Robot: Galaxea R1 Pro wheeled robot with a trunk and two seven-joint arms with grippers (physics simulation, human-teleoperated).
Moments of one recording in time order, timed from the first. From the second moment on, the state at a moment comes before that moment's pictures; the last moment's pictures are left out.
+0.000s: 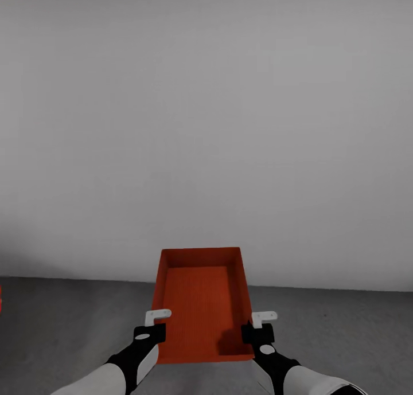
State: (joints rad) left arm -0.63 -0.12 -0.14 -0.20 0.18 -0.01 0.28; right arm -0.67 0.14 0.34 -0.03 -0.21 -0.29 -0.25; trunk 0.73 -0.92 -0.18
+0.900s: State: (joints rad) left arm -0.63 -0.12 -0.14 -0.20 0.18 -0.01 0.29; right arm -0.67 0.14 0.34 -0.03 -0.20 -0.28 -0.25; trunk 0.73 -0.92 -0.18
